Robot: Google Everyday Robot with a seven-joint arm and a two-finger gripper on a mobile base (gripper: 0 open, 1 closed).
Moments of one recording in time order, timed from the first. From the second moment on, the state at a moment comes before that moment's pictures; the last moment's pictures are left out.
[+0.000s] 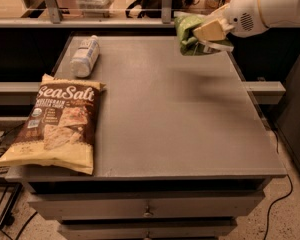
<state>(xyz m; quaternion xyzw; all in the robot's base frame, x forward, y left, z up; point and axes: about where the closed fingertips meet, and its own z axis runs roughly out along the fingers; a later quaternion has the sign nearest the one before) 0.646 -0.120 1.000 -0.46 0.74 0.16 0.46</state>
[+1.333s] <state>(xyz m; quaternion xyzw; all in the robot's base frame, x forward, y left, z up) 0.668 0.005 0.949 -0.43 0.71 0.24 0.50</state>
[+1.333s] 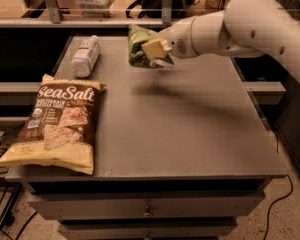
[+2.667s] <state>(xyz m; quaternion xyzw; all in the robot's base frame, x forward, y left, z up) 0.731 0.121 0.894 -0.38 0.74 0.24 0.50</state>
